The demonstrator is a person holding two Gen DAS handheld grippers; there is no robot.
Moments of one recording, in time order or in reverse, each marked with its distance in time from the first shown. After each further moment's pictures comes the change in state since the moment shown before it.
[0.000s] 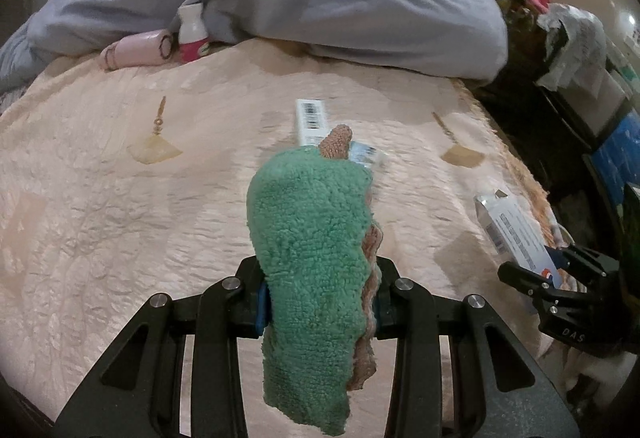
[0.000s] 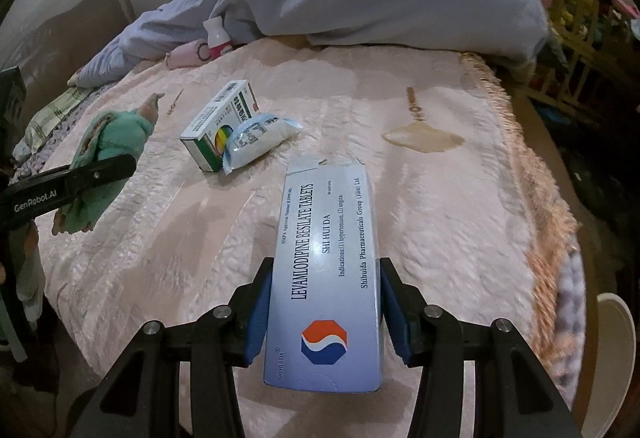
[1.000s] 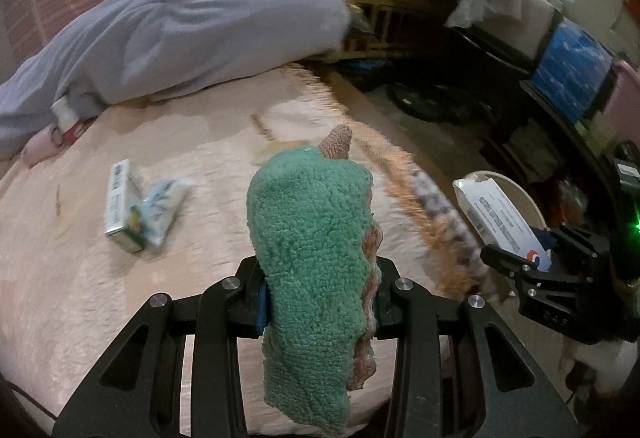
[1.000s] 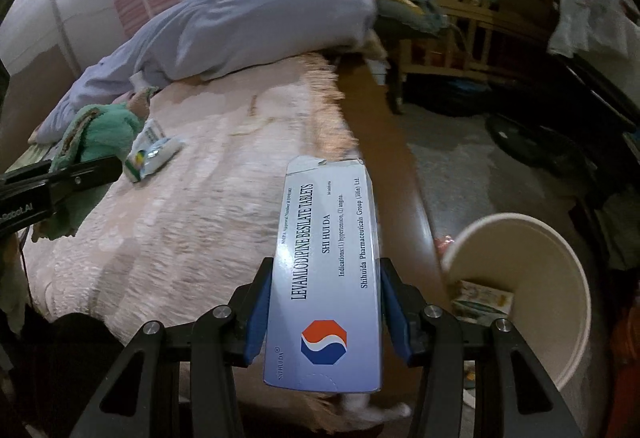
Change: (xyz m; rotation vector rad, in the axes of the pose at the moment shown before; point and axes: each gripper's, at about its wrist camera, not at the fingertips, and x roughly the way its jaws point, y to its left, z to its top) left arm -0.013 -0.203 -0.003 0.304 0.019 -0.115; right arm -0.107 -0.125 -0.083 0.204 -0.078 -0.149
